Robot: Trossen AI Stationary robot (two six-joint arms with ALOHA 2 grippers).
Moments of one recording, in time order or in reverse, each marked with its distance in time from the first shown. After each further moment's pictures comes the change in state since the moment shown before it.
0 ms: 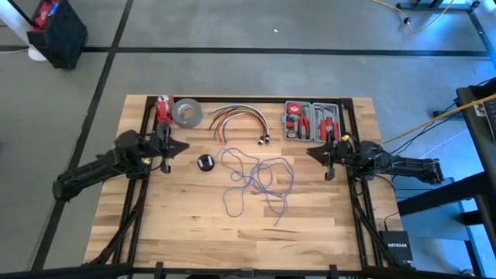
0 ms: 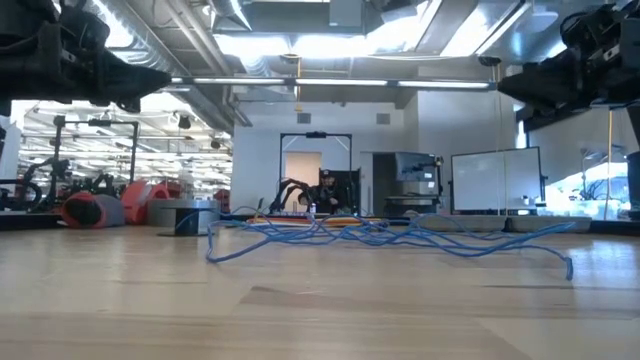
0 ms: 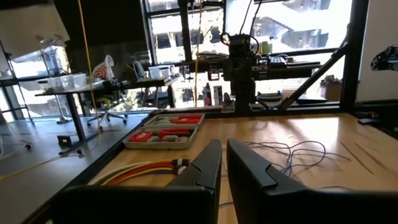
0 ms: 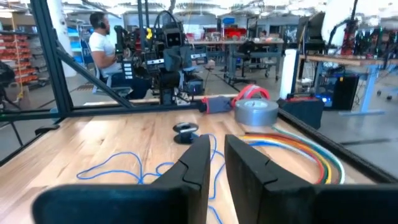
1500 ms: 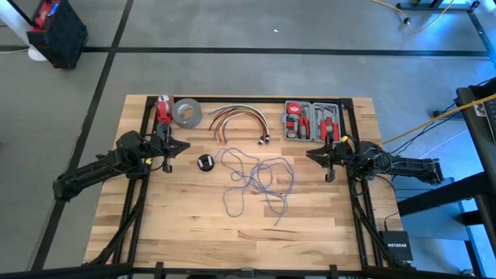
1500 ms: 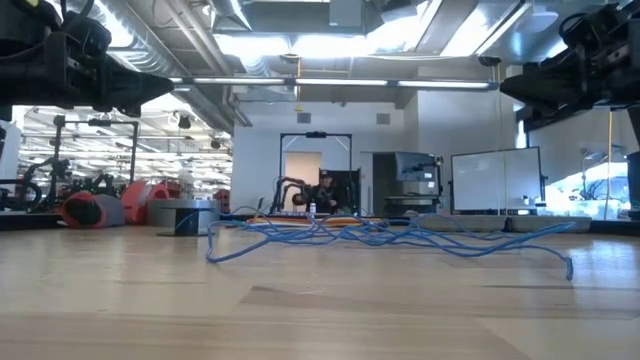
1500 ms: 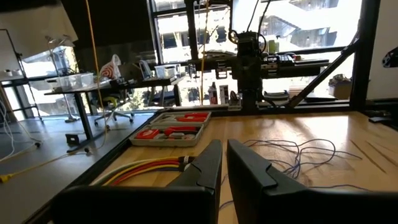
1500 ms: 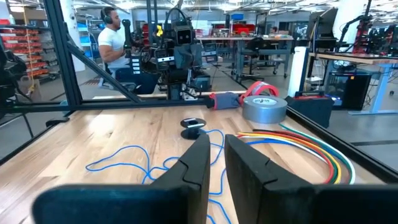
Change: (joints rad) left arm 0.002 0.001 -0.036 0.035 -0.024 0.003; right arm 0.000 0.000 -0.006 -0.033 -0.027 0.001
